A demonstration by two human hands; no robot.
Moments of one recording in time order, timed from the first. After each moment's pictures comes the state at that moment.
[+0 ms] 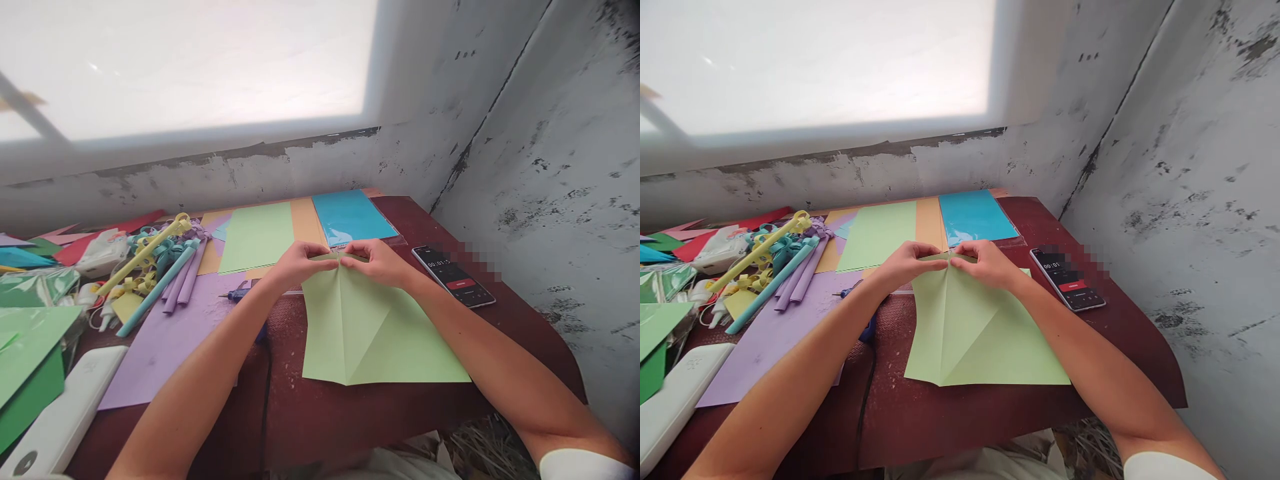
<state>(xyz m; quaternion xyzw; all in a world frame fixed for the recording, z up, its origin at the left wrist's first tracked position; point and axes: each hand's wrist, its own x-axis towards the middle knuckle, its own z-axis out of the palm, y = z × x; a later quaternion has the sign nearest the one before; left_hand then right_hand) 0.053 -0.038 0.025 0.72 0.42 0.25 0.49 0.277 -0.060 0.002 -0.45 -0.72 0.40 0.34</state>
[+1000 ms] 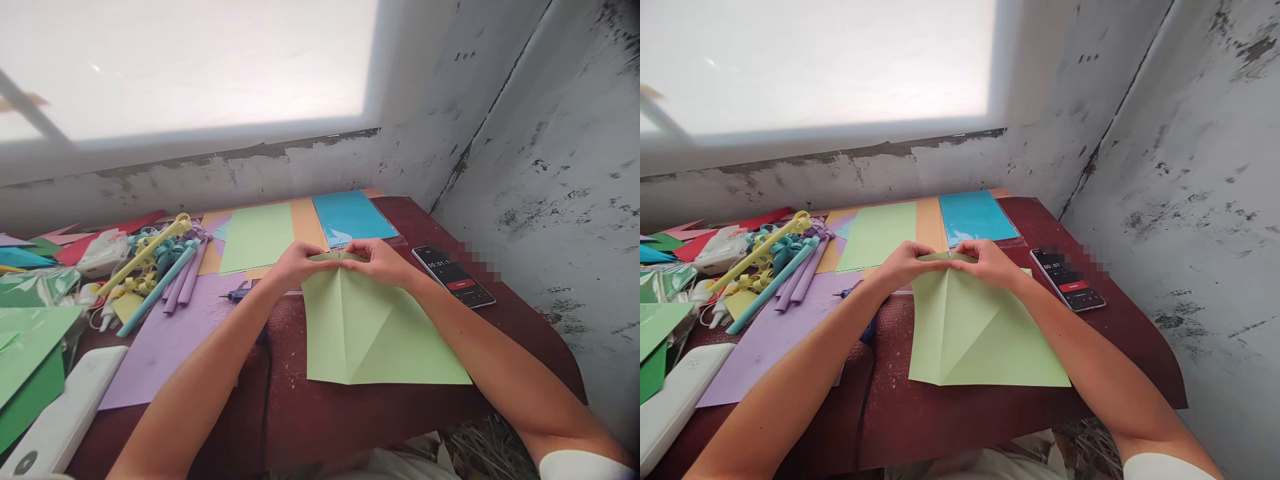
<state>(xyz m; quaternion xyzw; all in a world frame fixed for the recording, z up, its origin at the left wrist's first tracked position) 0.052 -0.036 0.022 0.71 0.44 0.24 0.50 0.280 -0.057 -0.001 -0.44 -0.71 0.42 0.35</state>
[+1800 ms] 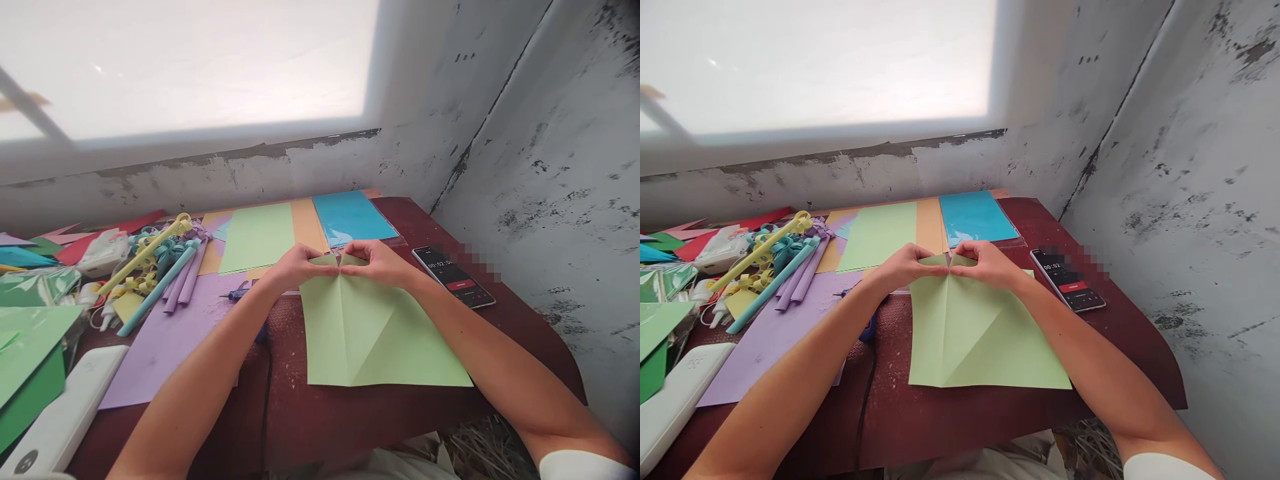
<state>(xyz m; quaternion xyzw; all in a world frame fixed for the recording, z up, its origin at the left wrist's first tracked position) 0.047 -0.034 0.024 0.72 0.44 0.19 0.50 0.279 -0.058 0.001 -0.41 -0.70 0.47 0.35</state>
